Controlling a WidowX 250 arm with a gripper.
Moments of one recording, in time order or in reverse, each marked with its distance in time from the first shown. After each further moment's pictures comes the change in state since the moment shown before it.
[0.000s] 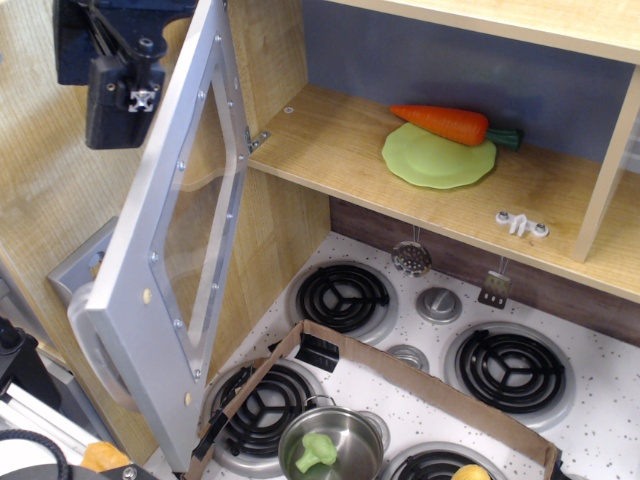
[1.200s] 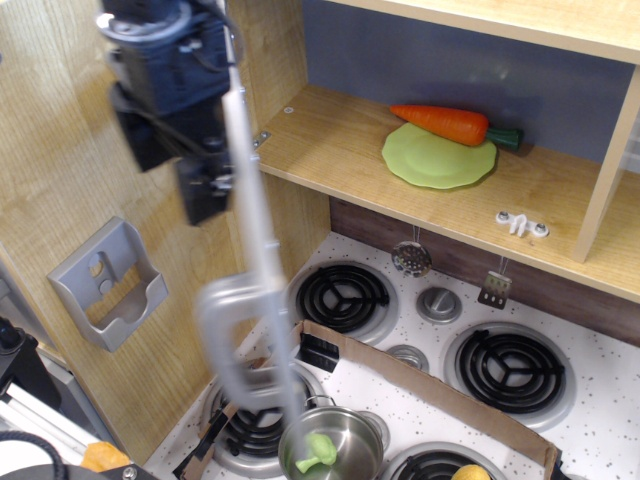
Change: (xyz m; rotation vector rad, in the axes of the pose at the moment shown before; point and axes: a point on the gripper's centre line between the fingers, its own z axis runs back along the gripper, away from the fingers) arm 0.051 -0.032 -0.032 -0.066 -0.345 0.173
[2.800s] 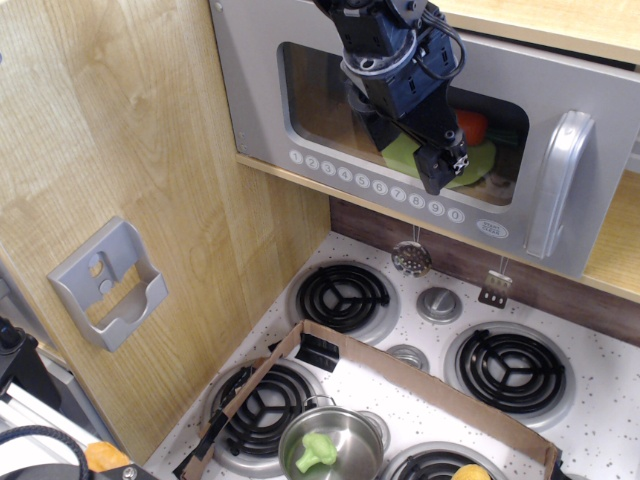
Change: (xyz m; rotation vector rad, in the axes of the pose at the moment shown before) arm 0.130 -0.048 -0.038 -0.089 -0.371 -0.058
